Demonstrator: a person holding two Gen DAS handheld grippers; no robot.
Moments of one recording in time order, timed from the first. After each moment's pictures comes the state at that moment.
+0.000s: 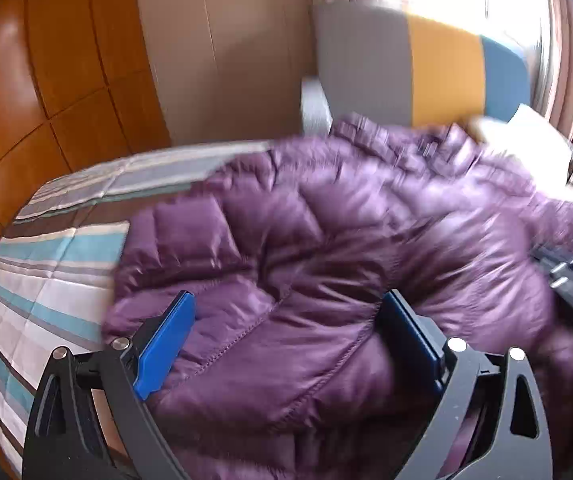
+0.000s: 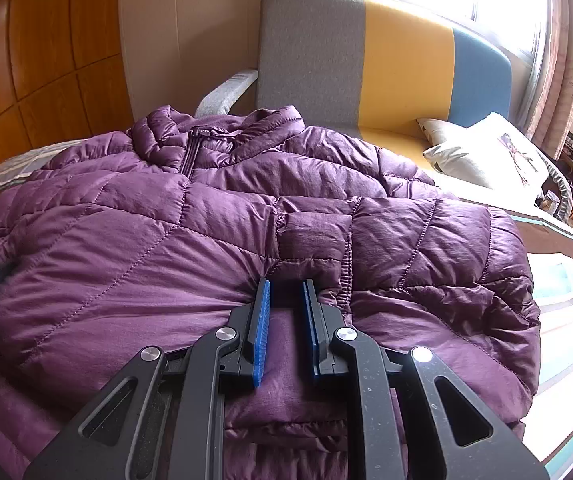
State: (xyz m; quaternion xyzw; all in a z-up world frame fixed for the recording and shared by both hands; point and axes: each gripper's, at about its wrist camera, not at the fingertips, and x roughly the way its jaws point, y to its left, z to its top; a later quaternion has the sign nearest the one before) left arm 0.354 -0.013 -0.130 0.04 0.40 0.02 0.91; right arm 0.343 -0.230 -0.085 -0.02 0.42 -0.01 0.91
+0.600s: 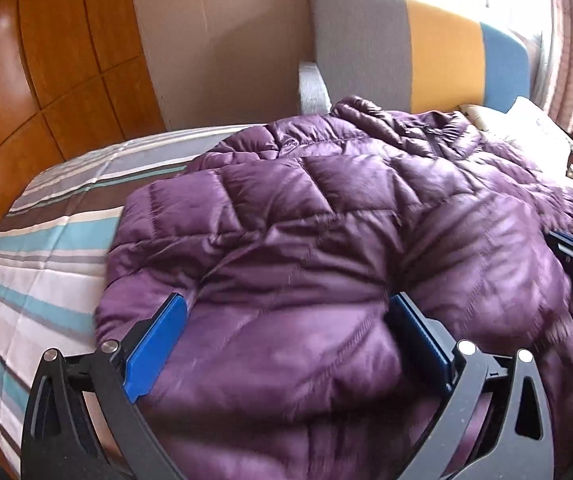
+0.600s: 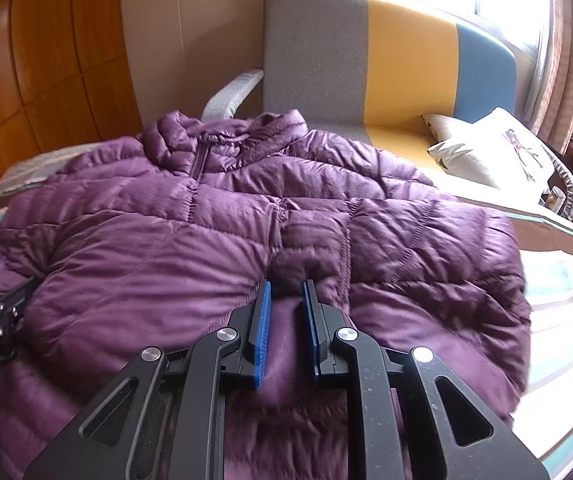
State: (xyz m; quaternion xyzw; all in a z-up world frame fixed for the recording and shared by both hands) left arm 0.348 -0.001 -0.128 0.04 0.41 0.01 0.91; right arm 0.333 -0.237 -0.068 0.00 0.42 0.01 0.91
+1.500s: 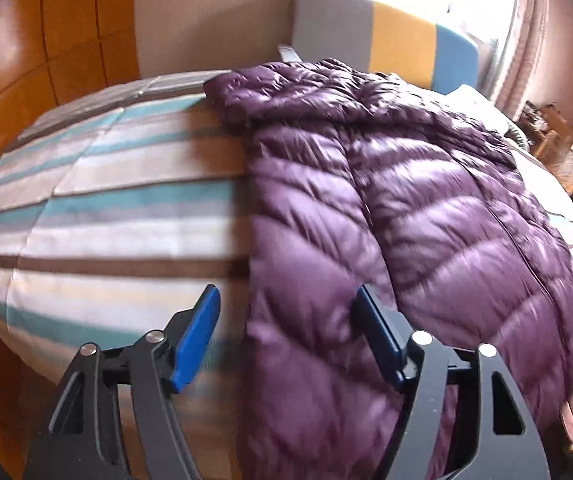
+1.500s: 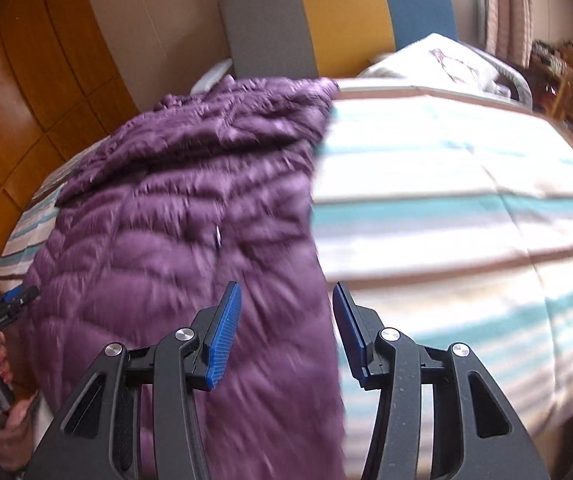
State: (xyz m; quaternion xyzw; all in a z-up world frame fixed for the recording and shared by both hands) left arm 0.131 0.090 -0.137 -0.01 0.44 -0.08 0.90; right arm 0.074 -0.360 -0.036 0.11 0.47 0.01 0.88
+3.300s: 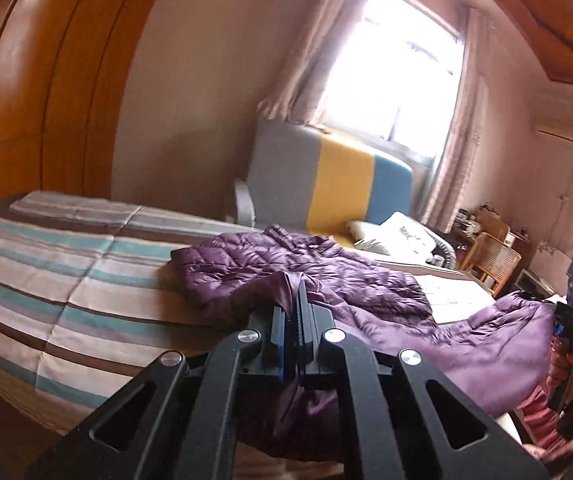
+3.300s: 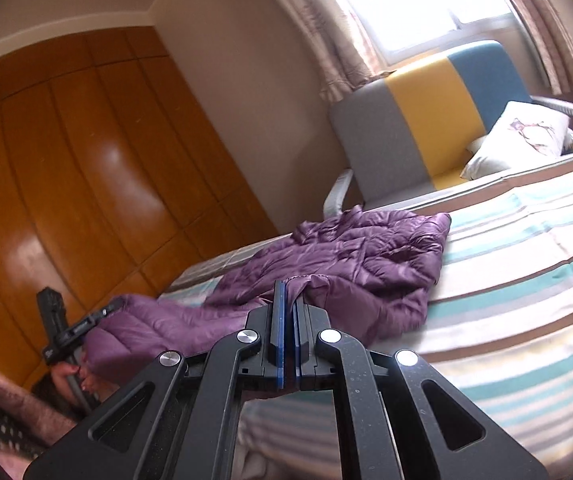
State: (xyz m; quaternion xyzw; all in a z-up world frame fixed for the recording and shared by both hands) left arm 0.081 0.128 -0.006 -0.10 0.22 -0.16 0.96; right arm 0.038 -0.372 0.053 0.24 0.24 0.20 0.92
